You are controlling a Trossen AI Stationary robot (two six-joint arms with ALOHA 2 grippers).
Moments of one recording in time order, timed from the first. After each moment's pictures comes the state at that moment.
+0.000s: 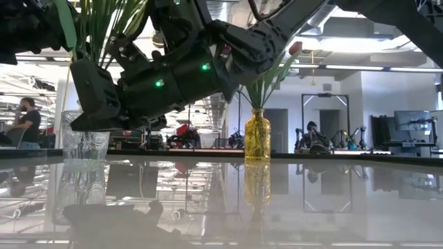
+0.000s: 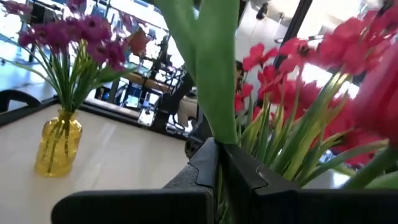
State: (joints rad) left arm 0.76 0.02 0.13 0.21 0.87 -0.60; right arm 0.16 2.44 1.68 0.45 0.21 0.10
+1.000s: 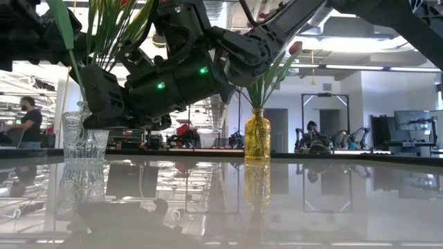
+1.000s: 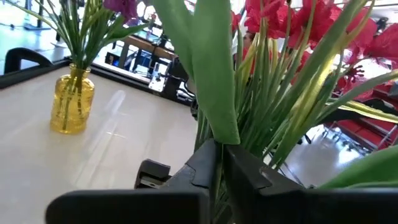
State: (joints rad) left arm 0.76 0.02 0.13 -0.01 0.89 -0.46; right arm 0.12 2.44 1.68 0.45 0.24 0.12
